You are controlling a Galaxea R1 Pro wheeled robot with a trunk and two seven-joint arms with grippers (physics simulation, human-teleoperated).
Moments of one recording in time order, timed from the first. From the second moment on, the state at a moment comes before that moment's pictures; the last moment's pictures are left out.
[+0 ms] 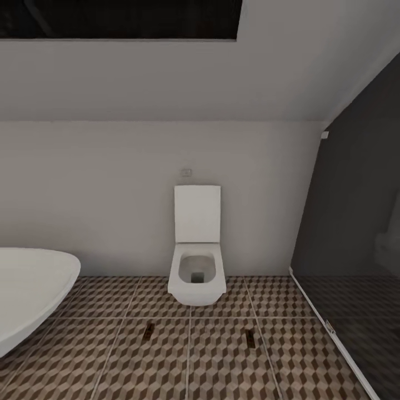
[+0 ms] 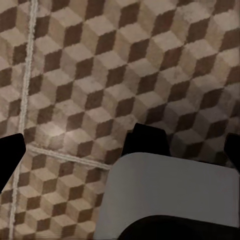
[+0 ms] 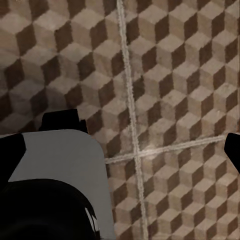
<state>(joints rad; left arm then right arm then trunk) -0.23 0.09 0.50 0.00 -0.29 0.04 0.03 -0.13 -0.05 0.10 0.03 -0.17 -0.17 -0.17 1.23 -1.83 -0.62</state>
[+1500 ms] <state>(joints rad) -0.22 0.07 0.50 0.00 -0.29 0.02 0.03 -0.12 -0.04 0.10 0.03 -0.16 -0.20 -0.13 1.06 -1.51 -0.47</state>
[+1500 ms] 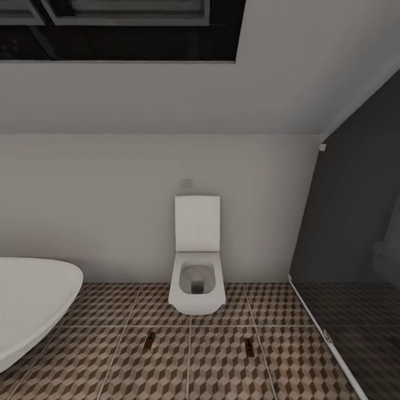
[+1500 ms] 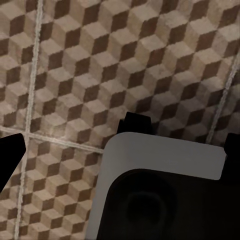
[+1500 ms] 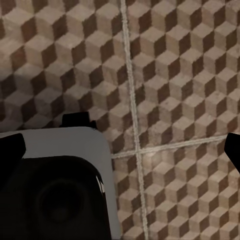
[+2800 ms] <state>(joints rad) -0.21 0.05 0.50 0.00 -0.29 0.02 0.03 -0.12 -0.03 0.10 0.03 -0.15 -0.20 -0.11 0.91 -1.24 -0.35</state>
